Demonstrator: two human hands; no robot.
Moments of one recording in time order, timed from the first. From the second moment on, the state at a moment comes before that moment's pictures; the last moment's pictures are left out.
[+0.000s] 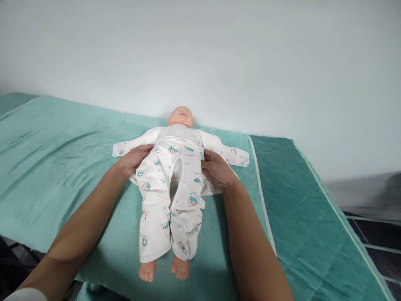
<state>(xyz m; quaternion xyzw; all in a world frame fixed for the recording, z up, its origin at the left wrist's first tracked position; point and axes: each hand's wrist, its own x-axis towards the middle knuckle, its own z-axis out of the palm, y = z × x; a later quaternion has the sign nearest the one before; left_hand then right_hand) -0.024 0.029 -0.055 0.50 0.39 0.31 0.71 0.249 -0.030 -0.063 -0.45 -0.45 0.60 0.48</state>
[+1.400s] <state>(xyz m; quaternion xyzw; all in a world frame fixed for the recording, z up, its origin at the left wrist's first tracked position) -0.015 0.051 -0.059 0.80 0.39 0.41 0.21 0.253 -0.010 -0.082 -0.45 -0.66 0.26 0.54</state>
